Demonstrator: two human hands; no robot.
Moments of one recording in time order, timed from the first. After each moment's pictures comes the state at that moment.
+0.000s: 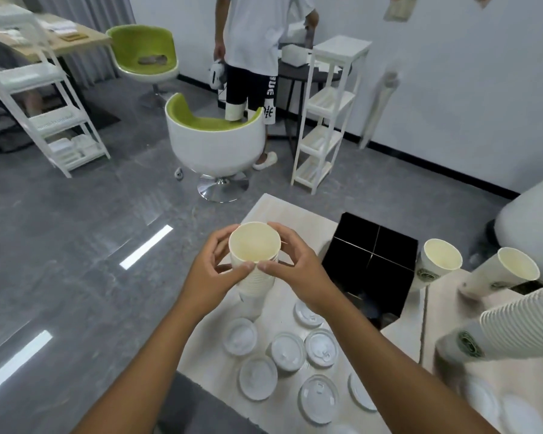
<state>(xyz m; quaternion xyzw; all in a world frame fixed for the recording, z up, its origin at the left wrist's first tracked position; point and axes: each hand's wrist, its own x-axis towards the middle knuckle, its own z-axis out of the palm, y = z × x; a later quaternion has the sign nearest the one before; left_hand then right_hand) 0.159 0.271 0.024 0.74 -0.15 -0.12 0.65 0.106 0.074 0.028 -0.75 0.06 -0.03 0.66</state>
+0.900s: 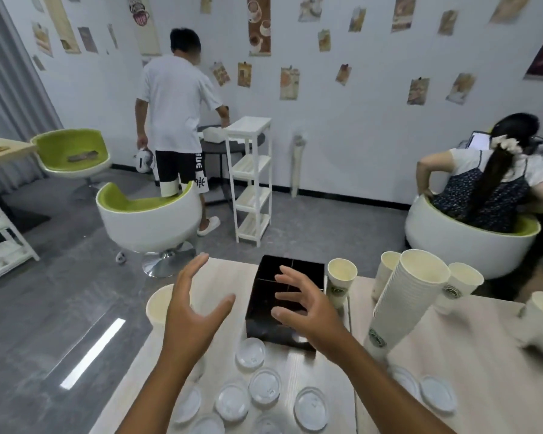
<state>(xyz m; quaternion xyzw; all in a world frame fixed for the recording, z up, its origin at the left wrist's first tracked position) 0.069 0.171 0.113 0.76 -0.27 0.05 0.59 -0.055 -0.030 0.098 -0.76 0.13 -0.16 0.61</state>
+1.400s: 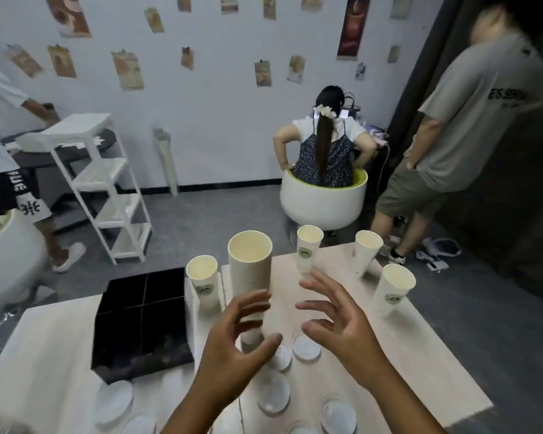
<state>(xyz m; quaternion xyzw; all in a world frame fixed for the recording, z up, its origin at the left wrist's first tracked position) -0.125 -0.043 0.095 0.60 -0.49 -0.26 0.58 -0.311 -0.160 0.099 -0.66 0.30 -0.36 0.58</state>
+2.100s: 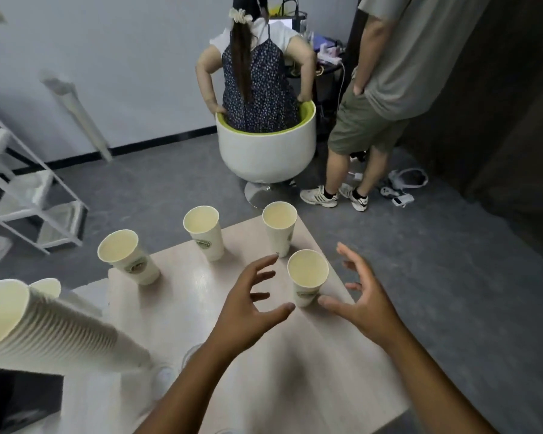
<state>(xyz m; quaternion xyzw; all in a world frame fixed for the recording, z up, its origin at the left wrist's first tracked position) -0.296 -0.337 0.017 0.63 -0.52 -0.37 0.43 -0.527 -0.425 0.001 -0.67 0.46 -0.31 0.50</state>
